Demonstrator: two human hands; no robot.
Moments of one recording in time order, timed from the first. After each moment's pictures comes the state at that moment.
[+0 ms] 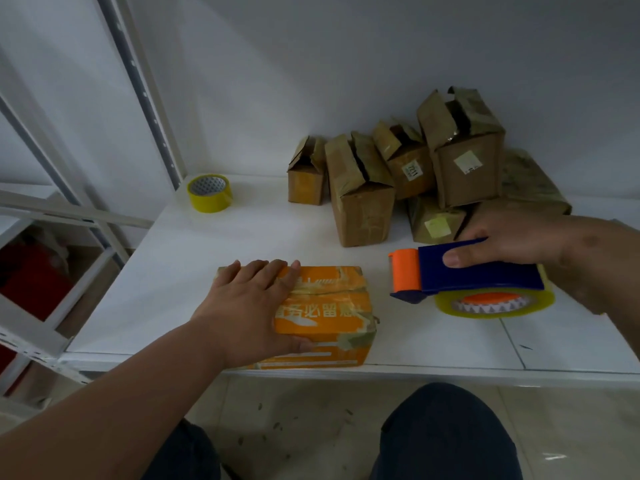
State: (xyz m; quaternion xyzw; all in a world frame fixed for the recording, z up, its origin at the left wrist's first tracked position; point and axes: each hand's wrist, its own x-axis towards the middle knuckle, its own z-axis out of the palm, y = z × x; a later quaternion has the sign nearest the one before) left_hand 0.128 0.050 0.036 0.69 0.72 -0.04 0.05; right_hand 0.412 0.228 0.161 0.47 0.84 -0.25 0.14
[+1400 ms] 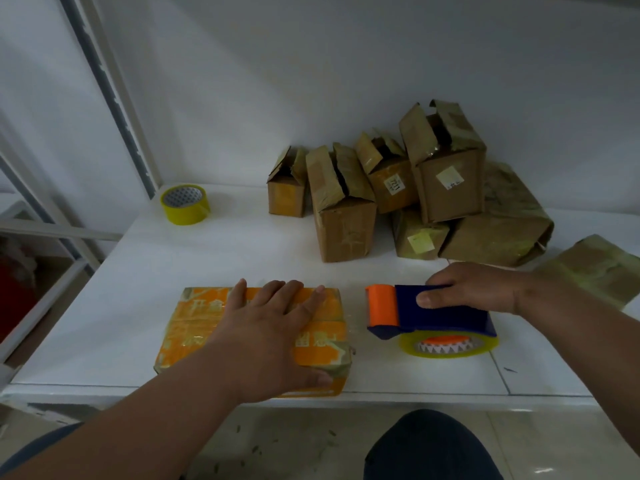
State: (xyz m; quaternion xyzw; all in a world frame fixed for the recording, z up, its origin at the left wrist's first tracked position) left_hand 0.178 0.079 0.042 0.71 0.70 -0.07 0.07; right_hand 0.430 0.258 0.097 0.45 0.80 -0.38 0.11
